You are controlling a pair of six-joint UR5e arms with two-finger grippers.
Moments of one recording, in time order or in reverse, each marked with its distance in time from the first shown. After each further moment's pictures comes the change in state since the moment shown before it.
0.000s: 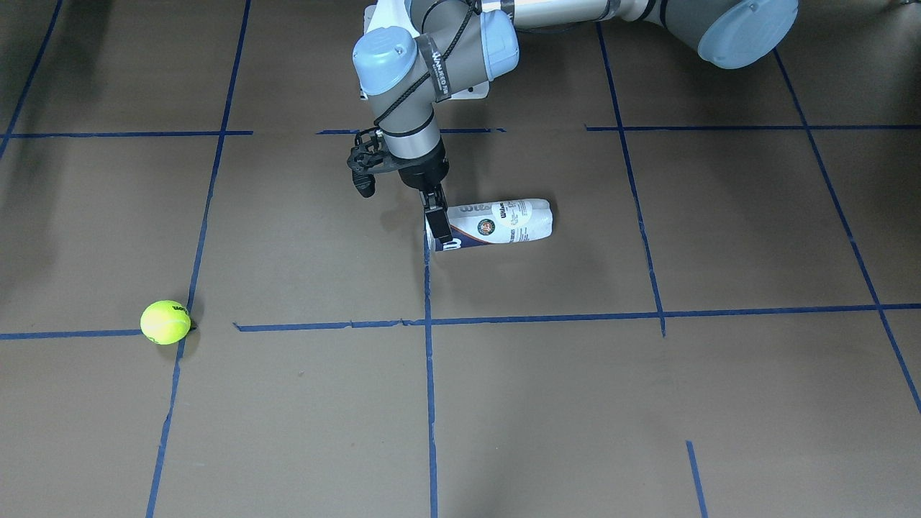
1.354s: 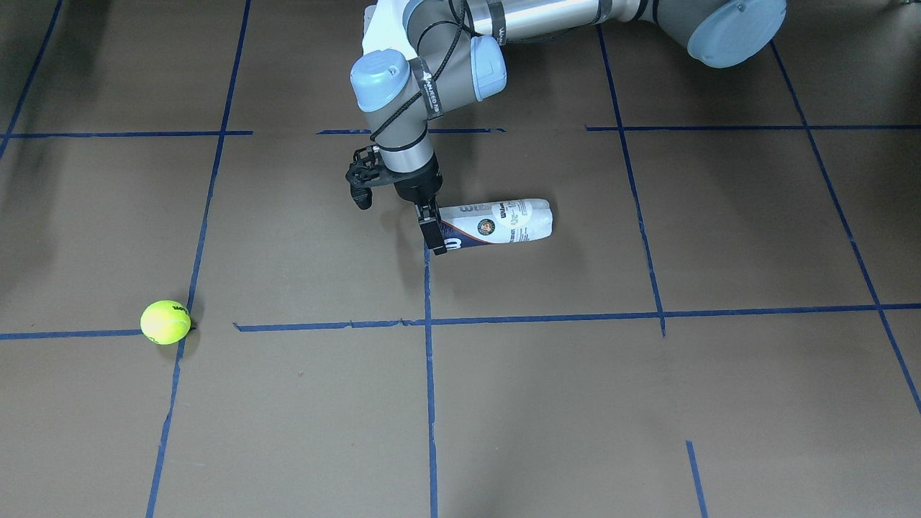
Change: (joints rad) left arm 0.027 -0.002 0.096 -0.105 0.081 -0.014; right arm 0.000 -0.012 0.002 0.002 0.016 0.000
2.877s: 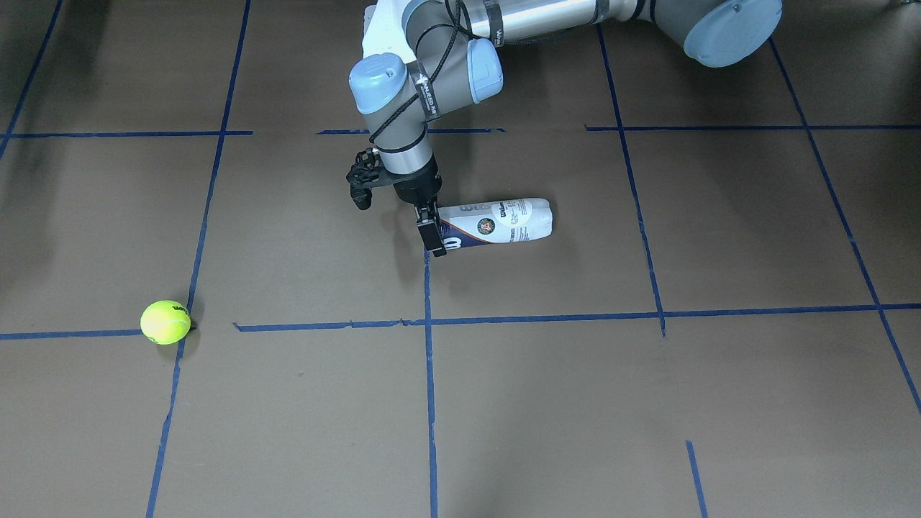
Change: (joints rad) left arm 0.016 -0.003 0.015 -0.001 0.032 0.028; right arm 0.000 -0.001 -0.003 0.000 0.000 -0.001
